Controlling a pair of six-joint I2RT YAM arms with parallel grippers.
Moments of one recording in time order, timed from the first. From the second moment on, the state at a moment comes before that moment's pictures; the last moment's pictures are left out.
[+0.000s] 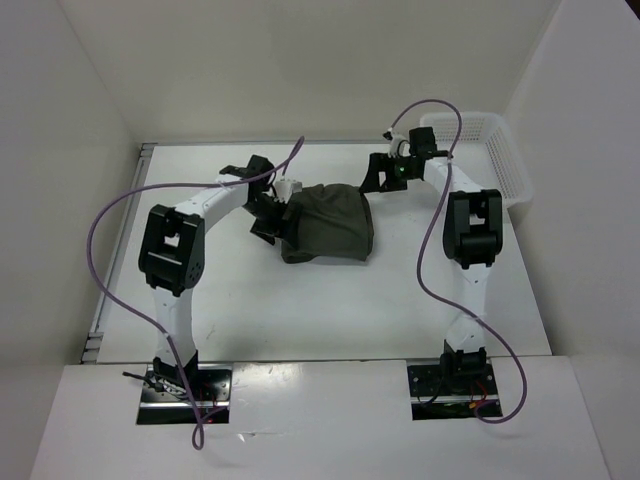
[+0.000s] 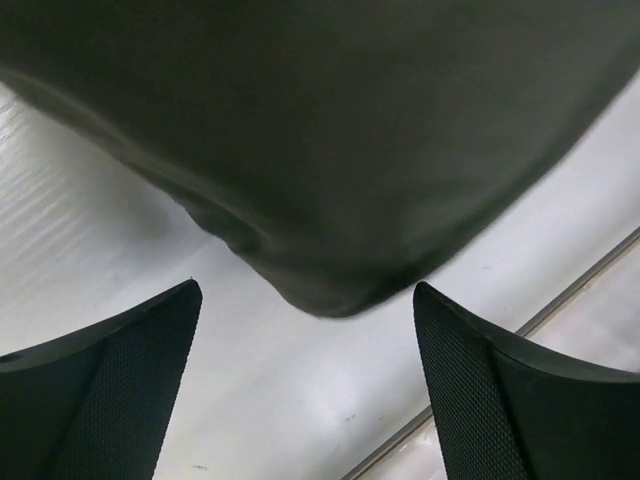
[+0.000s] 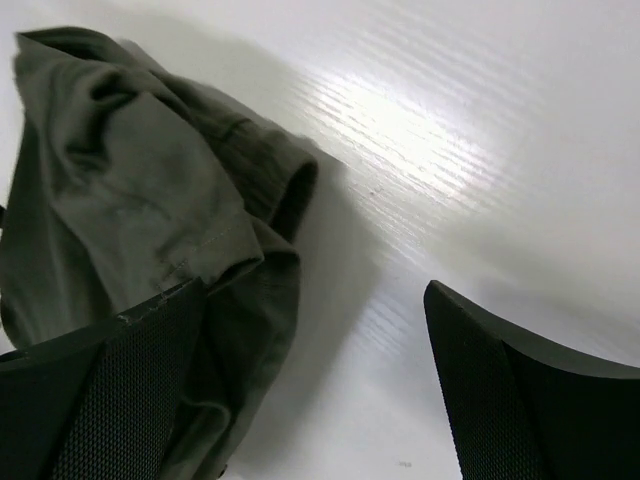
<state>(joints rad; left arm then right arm) -0.31 2.02 1.60 -0.88 0.49 0.07 0.08 2.24 1.82 -0.48 -0.67 -0.02</state>
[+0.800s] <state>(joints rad) -0.32 2.12 1.56 -0.86 0.59 0.07 0.08 2.30 1.97 -0.41 -0.78 0.13</state>
